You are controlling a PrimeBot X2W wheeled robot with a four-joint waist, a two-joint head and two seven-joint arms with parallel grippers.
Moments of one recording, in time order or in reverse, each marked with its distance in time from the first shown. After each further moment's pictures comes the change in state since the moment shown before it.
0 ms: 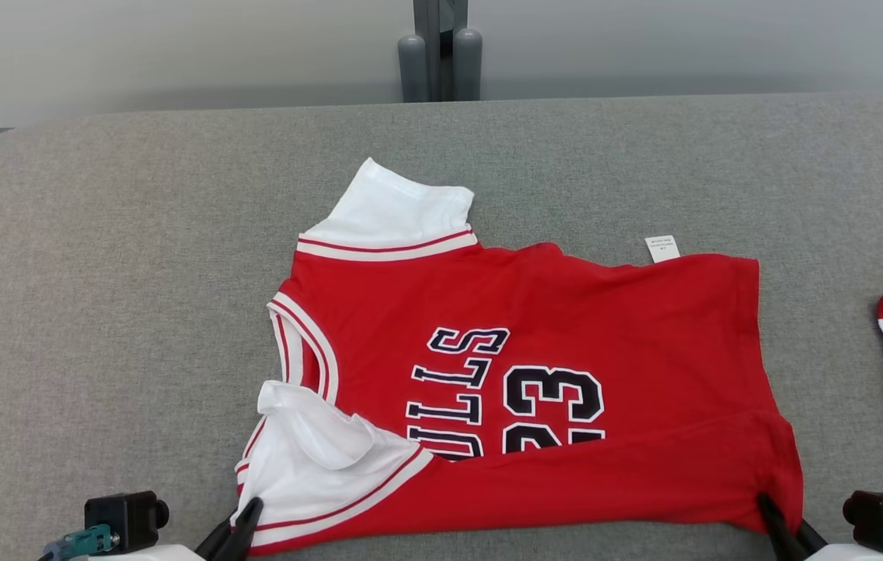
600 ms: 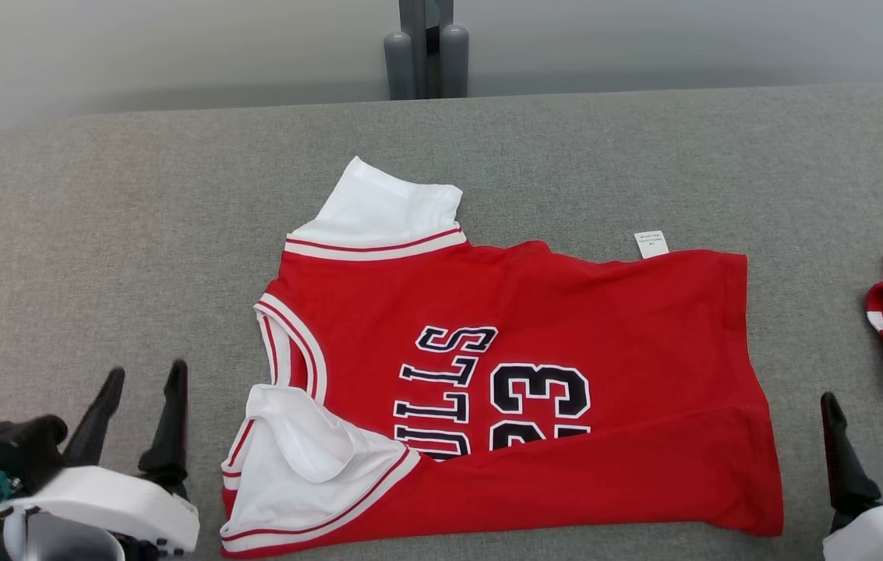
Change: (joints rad) left arm -0.082 0.019 0.109 -0.049 0.117 0.097 -0.190; right arm -0.058 -0.002 -0.119 -0.088 0.019 -0.001 -0.163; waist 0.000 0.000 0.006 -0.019
